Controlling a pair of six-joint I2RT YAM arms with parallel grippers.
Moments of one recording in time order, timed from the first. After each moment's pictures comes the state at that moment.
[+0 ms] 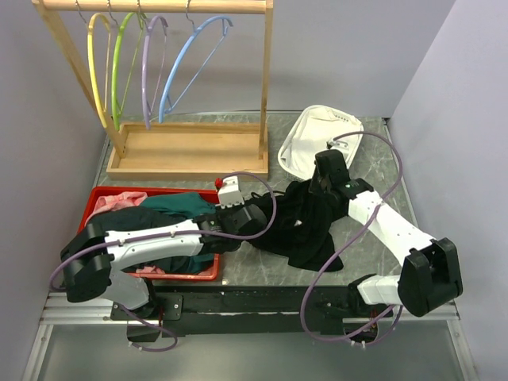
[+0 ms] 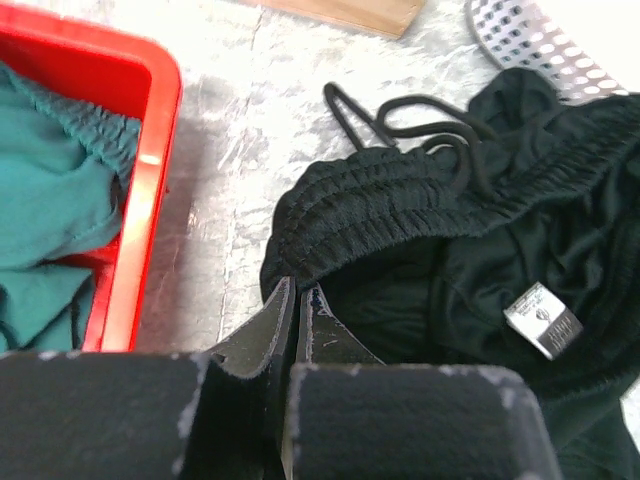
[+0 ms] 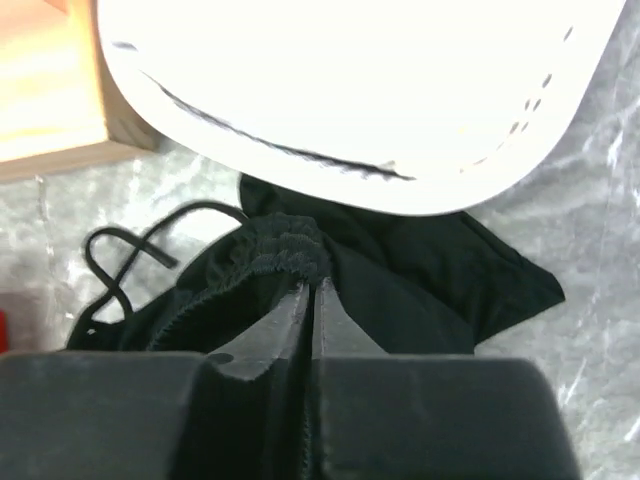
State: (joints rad) left arm -1.14 1.43 0.97 -0.43 -0.81 -1.09; right arm 0.39 1.29 0.91 -0.38 0.30 0.50
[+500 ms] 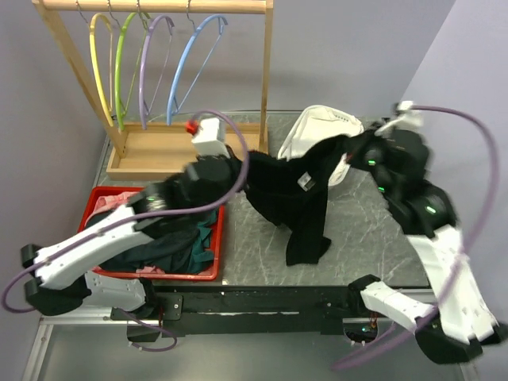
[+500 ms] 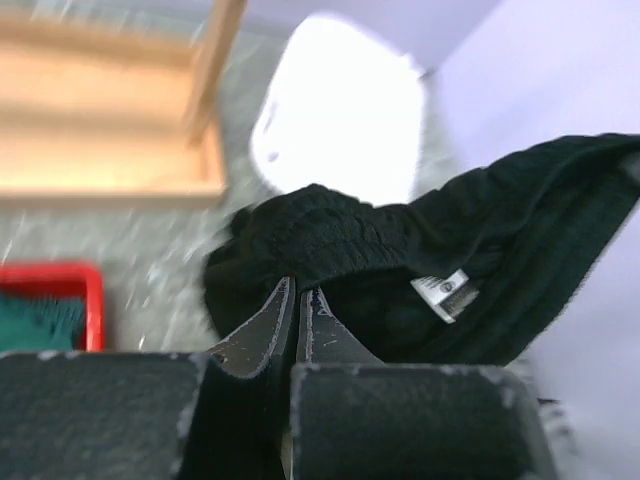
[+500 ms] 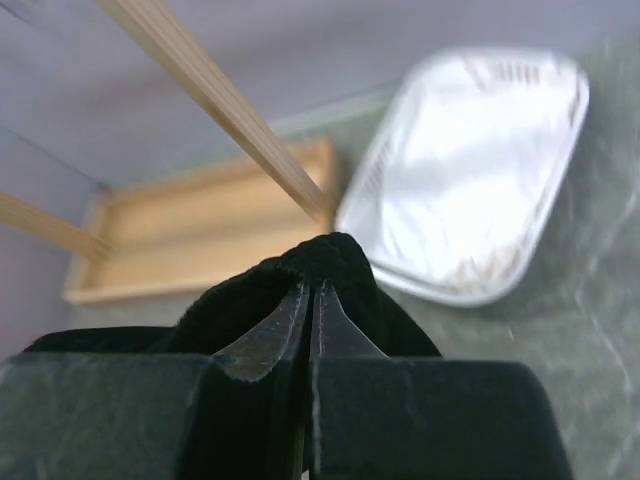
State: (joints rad) left arm -1.13 1.26 1.47 -0.59 -0.73 -0.74; right arm 0.39 1.00 1.40 -0.70 0.29 0.49
